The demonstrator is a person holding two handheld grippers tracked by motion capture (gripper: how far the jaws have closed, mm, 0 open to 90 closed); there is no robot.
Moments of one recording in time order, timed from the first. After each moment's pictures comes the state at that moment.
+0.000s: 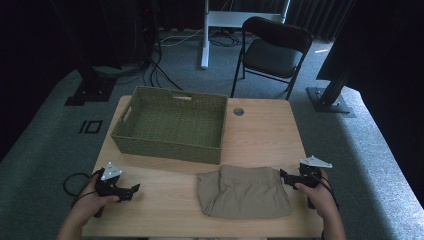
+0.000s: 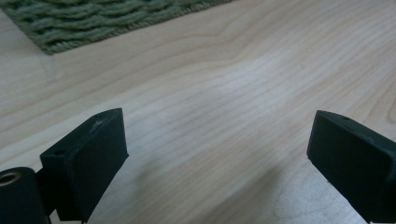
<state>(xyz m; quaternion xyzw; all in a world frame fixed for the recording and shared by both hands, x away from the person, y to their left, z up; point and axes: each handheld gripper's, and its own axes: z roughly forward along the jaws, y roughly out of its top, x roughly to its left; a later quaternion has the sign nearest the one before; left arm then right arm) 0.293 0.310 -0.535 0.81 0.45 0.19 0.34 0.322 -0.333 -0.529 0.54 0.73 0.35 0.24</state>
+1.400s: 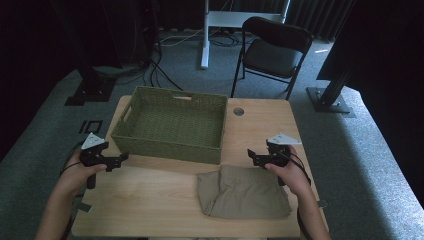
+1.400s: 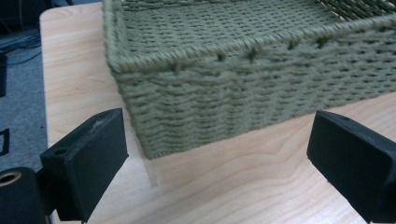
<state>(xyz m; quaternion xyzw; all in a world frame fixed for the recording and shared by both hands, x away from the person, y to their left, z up) 0.350 0.342 -0.472 0.75 0.48 0.23 0.40 0.360 -0.230 -0.464 0.44 0.76 0.43 0.22</state>
